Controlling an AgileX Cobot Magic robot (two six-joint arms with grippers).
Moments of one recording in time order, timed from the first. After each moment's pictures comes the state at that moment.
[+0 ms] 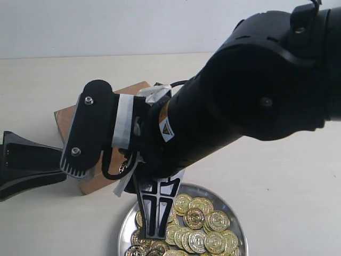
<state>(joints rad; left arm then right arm) -0.01 1.11 -0.36 -1.40 1.08 0.98 0.92 1.55 -1.04 0.03 0.61 -0.55</state>
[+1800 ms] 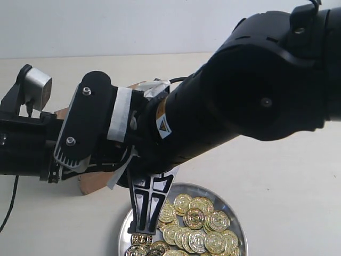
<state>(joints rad) -0.33 1.38 -0.50 -1.61 0.97 1.16 0.92 1.55 -1.04 0.03 0.56 -0.51</state>
